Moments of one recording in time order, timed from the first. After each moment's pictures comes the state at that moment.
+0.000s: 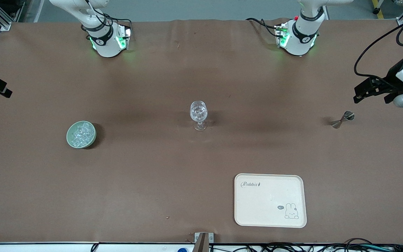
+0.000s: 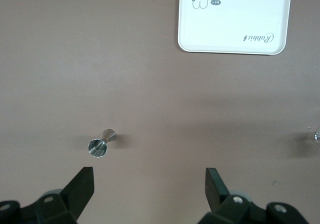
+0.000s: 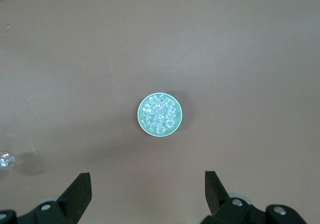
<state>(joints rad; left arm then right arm) -0.04 -0.02 -0.02 -1.65 -0.01 1.67 -0.03 -0.04 0.02 -0.06 -1.46 0.01 1.50 0.09</state>
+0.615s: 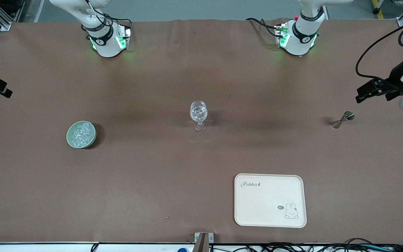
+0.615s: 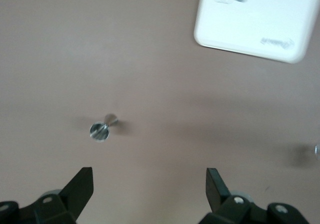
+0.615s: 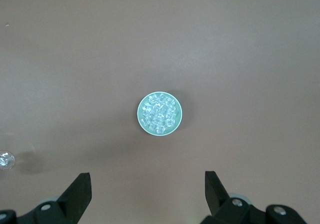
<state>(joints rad) -0.04 0.00 0.04 -1.66 -0.02 1.64 -0.19 -0.04 0.02 -0.06 -1.48 0.01 1.50 0.09</state>
